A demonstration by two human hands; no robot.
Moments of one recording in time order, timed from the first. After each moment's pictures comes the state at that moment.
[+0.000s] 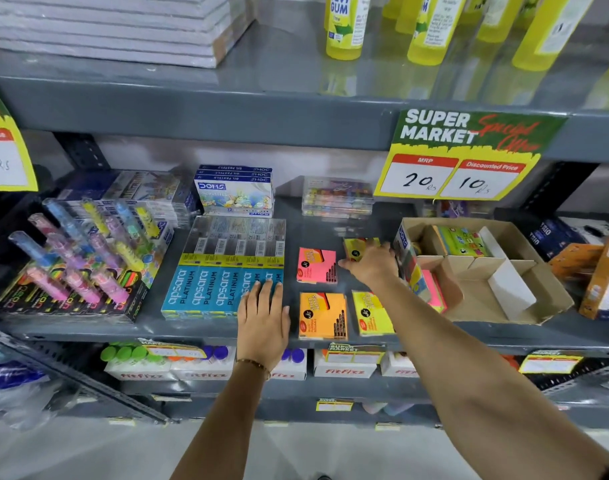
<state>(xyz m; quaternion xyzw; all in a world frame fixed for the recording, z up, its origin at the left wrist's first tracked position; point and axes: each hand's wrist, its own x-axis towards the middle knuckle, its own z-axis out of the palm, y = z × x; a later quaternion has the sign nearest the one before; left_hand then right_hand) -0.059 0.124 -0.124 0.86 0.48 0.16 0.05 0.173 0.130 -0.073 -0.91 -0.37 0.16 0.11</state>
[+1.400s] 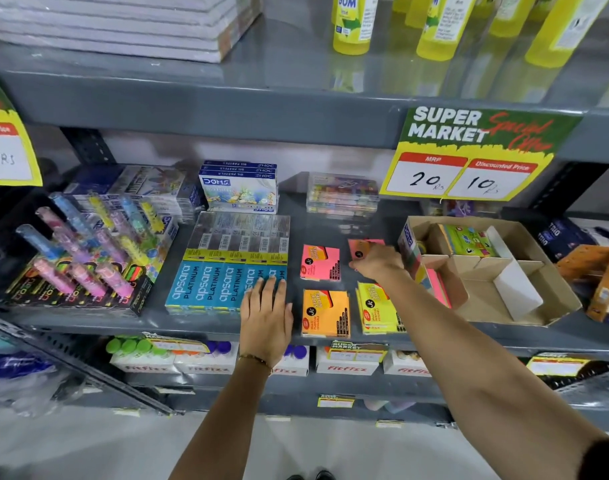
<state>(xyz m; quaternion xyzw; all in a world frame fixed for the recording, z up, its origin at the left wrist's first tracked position) -0.059 0.123 -0.122 0.86 0.49 0.16 0.06 0.174 0.131 -0.060 -0.91 -0.37 0.19 0.04</state>
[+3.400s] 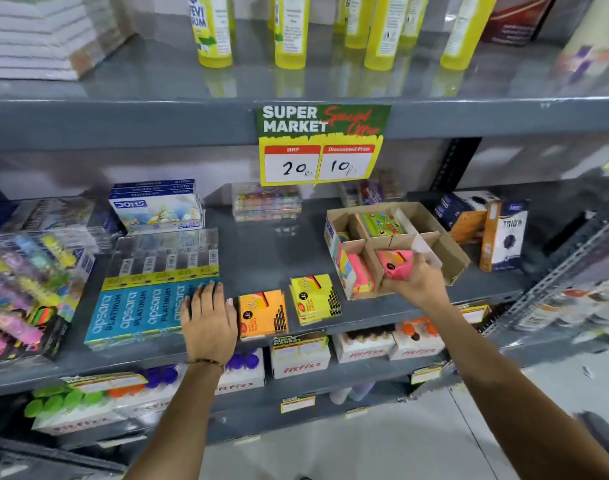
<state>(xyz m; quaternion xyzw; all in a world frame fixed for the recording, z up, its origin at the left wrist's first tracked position) -0.038 0.119 -0.112 0.85 0.50 0.19 0.04 0.265 -0.053 -0.056 -0.92 -0.27 0.11 0.25</state>
